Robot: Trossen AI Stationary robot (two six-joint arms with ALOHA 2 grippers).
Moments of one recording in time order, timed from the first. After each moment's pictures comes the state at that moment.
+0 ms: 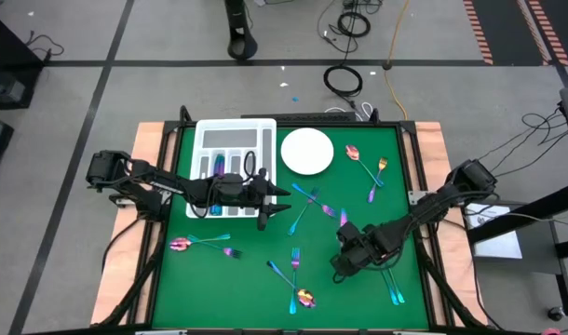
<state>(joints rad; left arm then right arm) -0.02 1.54 0.67 0.70 0.00 -0.12 0.55 1.62 0.89 -0.60 0.21 1.46</state>
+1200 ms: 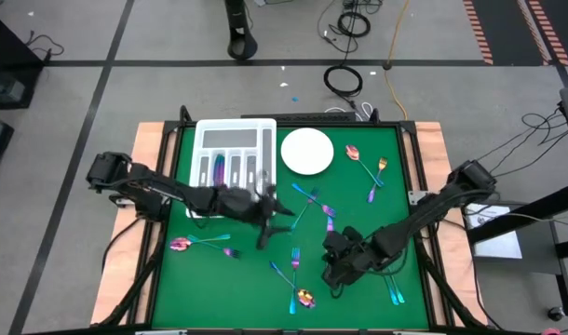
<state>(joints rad) -0.16 1.56 0.83 0.48 0.03 0.03 0.59 1.61 1.03 -0.44 0.36 1.13</state>
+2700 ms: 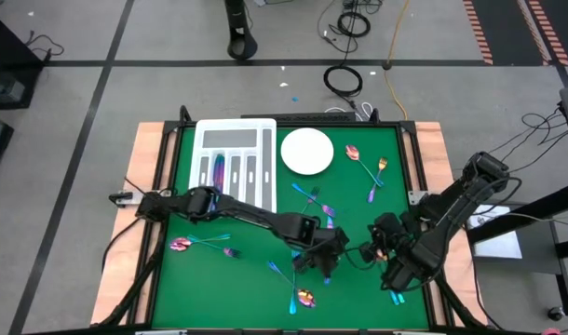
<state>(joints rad) -0.22 2.46 2.13 -0.66 0.13 0.86 0.85 1.46 1.04 -1.33 0.70 1.95</state>
